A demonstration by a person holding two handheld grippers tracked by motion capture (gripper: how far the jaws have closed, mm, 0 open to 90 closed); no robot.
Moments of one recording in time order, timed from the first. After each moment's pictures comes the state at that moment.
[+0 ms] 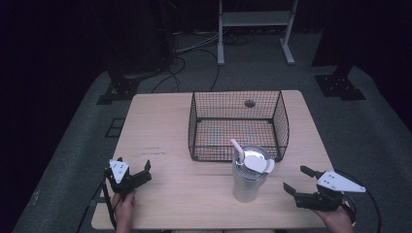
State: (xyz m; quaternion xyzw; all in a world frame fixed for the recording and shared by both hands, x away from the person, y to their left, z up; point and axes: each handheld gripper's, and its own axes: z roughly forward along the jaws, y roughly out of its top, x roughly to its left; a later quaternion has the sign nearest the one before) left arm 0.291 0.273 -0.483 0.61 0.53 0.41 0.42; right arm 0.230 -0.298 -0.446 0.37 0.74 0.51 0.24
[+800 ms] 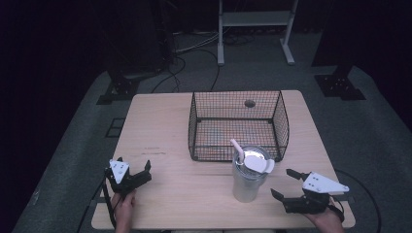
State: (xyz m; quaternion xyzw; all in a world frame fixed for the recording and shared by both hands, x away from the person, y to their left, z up) left arm 0.291 0.273 -0.483 0.62 0.52 0.41 0.42; right arm 0.229 -0.268 -0.446 0.32 0.77 0.50 0.22
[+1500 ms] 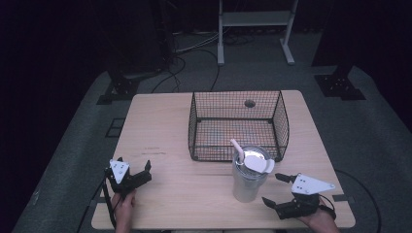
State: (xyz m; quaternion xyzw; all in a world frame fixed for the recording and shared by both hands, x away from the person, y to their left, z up) left arm 0.291 0.273 -0.483 0.62 0.52 0.41 0.42; right arm 0.231 -0.247 -0.451 0.27 0.81 0.50 0.17
